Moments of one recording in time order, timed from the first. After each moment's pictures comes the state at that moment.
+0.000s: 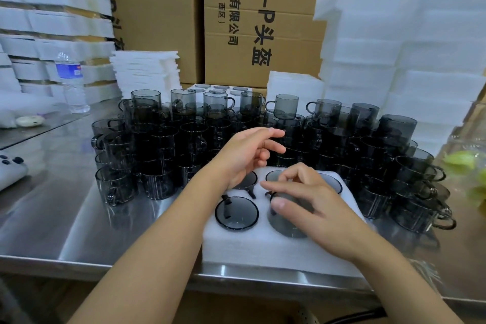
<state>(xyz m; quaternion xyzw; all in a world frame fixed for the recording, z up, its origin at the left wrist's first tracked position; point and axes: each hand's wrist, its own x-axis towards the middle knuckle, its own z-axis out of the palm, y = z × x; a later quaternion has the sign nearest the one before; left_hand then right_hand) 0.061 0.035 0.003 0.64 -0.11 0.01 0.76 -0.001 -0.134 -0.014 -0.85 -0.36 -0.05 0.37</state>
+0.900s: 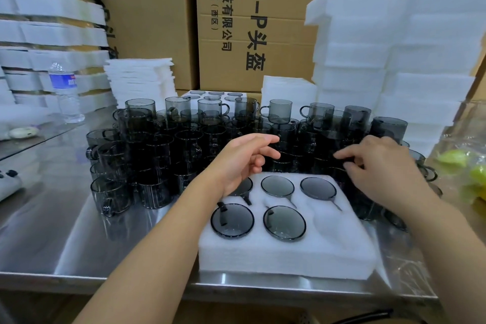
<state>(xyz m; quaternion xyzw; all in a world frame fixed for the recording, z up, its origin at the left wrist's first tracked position) 0.061 0.038 0.002 0.65 -0.13 0.00 0.75 0.045 -0.199 0.028 -0.95 -0.14 -0.27 0.07</state>
